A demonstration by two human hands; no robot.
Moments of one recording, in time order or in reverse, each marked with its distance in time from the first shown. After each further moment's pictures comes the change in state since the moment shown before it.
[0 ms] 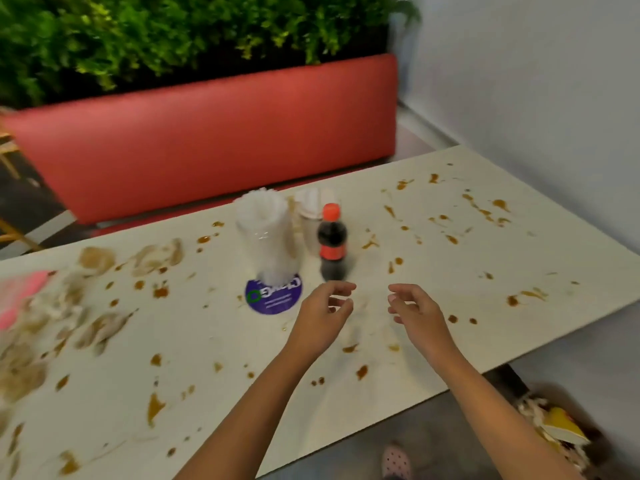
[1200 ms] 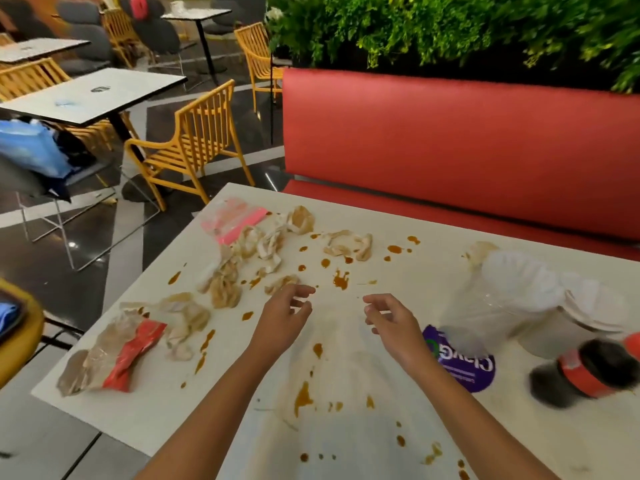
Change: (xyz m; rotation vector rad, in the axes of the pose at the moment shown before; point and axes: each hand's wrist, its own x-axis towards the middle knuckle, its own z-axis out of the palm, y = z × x) left_hand -0.058 -0.146 -0.249 0.089 0.670 -0.323; right_hand 0.023 -0.065 0.302 -0.208 -0.732 -0.136
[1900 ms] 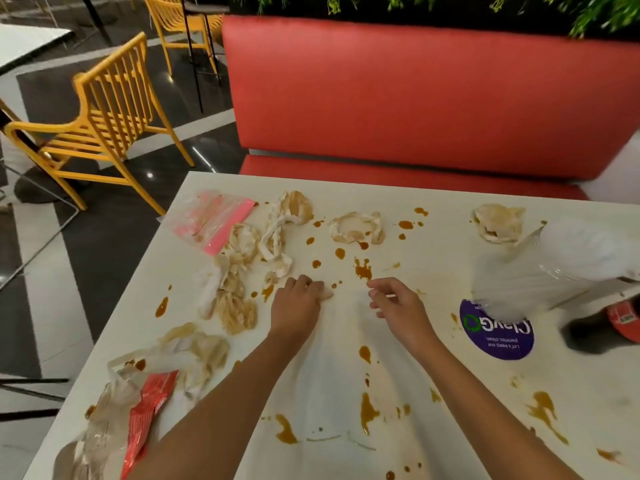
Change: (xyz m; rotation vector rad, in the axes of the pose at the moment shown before) left_hand 0.091 -0.094 -0.007 0.734 -0.252 0.335; right_hand 0.034 -0.014 0.083 -0.004 0.248 0.159
